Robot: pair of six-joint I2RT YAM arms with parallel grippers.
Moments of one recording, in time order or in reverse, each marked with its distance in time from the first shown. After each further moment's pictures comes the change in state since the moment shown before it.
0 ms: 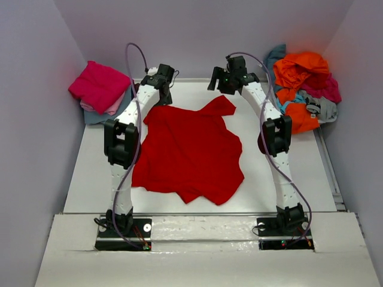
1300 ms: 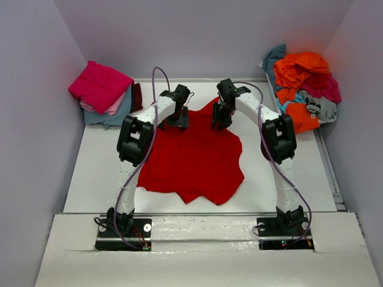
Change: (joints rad) left arm -0.114 0.107 -0.108 -0.003 0.279 0.051; right arm 0.099 -0.230 -0.509 -0.266 -0.034 0.039
